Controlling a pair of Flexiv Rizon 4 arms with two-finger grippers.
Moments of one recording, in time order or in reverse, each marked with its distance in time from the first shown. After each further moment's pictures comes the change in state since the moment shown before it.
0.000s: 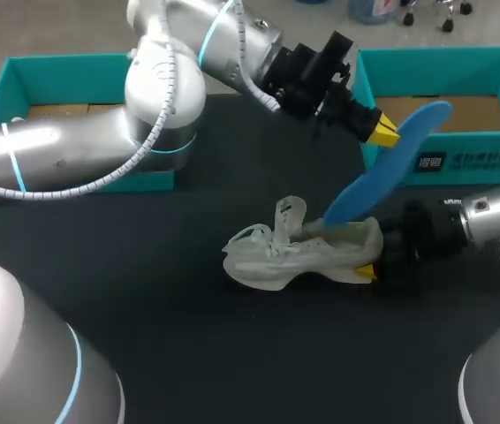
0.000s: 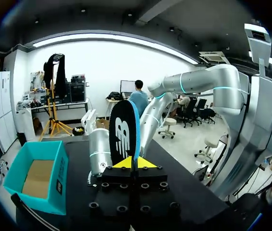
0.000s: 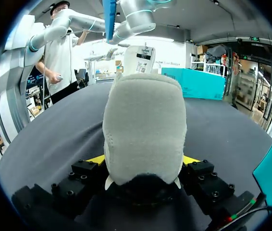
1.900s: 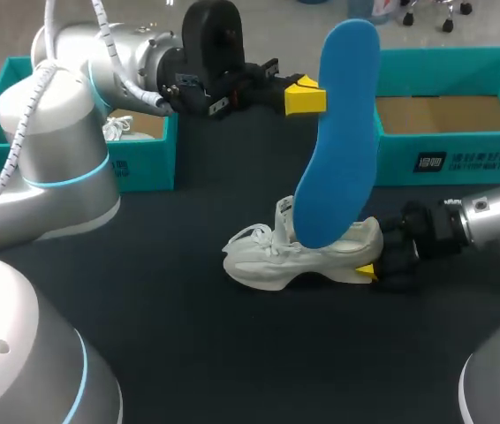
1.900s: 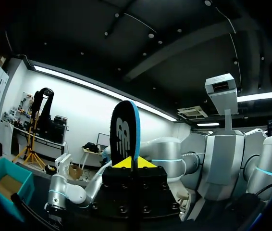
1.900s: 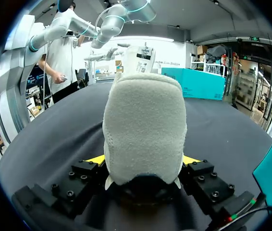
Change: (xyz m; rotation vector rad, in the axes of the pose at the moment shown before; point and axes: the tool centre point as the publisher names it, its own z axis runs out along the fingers) left arm 0.160 -0.110 -0.100 0.497 0.185 -0.111; right arm 0.000 0.000 0.000 0.000 0.000 0.000
